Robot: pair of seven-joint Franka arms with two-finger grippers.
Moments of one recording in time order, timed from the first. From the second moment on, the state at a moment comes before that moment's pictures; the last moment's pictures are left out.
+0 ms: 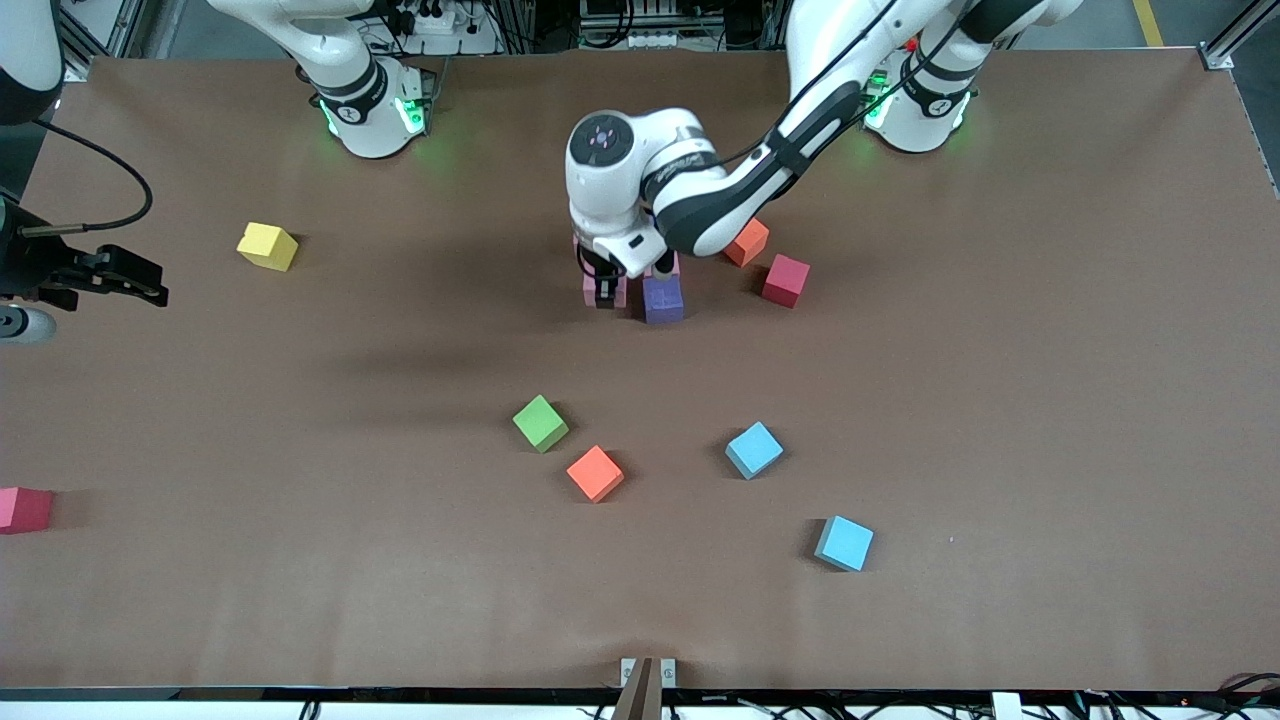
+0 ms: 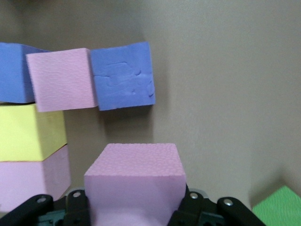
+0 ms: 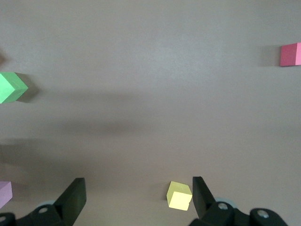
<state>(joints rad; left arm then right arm) -0.58 0.72 -0.47 -1.54 0.34 2.21 -2.72 0.00 0.11 -0.03 -1.49 -0.04 1.53 -0.08</state>
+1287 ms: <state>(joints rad) -0.60 0.82 -0.45 -1.51 0.29 2.20 -2.71 0.00 0.11 -0.03 -1.49 -0.04 1.53 -0.08</state>
